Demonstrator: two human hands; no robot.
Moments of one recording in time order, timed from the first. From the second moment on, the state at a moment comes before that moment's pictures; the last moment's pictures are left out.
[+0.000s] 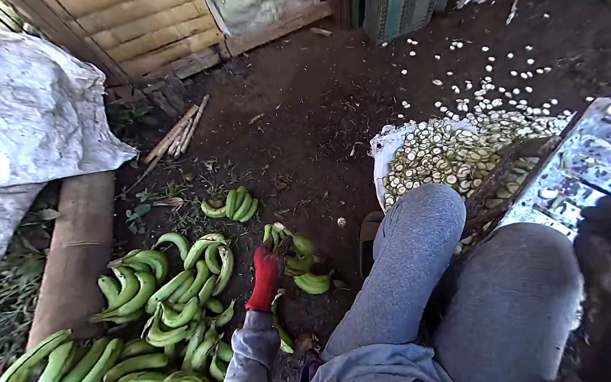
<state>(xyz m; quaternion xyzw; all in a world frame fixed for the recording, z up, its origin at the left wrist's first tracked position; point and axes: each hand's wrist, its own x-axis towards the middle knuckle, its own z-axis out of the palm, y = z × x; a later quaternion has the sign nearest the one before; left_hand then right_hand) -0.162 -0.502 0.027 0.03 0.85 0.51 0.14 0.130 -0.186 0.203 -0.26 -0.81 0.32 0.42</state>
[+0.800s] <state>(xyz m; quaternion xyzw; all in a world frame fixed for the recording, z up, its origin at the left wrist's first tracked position) -0.005 -0.130 0.242 0.78 0.48 0.36 0.18 0.179 -0.113 0.215 -0.19 -0.68 0.47 0.53</state>
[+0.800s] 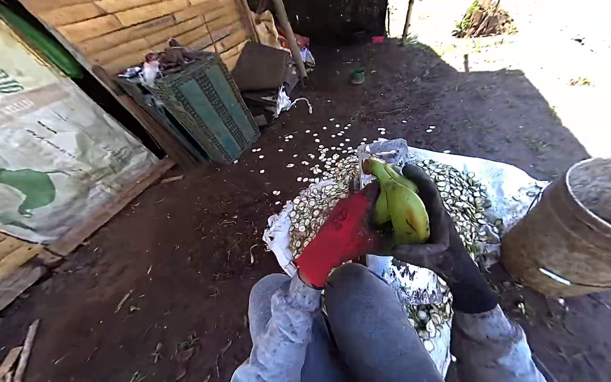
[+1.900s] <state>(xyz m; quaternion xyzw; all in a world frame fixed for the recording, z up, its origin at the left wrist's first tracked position) -0.009 -0.062 0.163 0.82 0.52 0.23 -0.04 0.172 -0.059 0.193 -0.42 -0.77 0.36 0.32</state>
